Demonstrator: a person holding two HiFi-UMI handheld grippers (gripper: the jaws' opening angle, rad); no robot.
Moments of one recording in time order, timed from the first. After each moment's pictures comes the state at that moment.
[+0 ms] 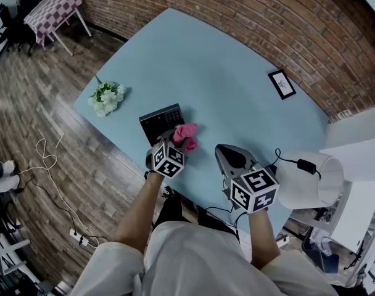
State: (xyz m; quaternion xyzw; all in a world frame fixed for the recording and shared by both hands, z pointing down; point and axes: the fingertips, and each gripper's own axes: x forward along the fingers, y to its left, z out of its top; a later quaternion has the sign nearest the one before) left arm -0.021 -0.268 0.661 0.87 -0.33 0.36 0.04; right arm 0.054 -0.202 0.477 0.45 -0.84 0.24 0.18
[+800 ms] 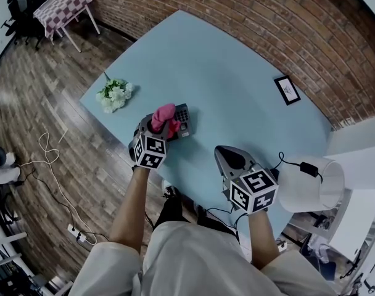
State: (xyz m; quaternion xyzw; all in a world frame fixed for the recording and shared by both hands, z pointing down) left arm -0.123 -0.316 0.588 0.82 -0.47 0.31 0.01; right arm 0.033 -0.197 0.472 0.42 -0.86 0.23 0.18
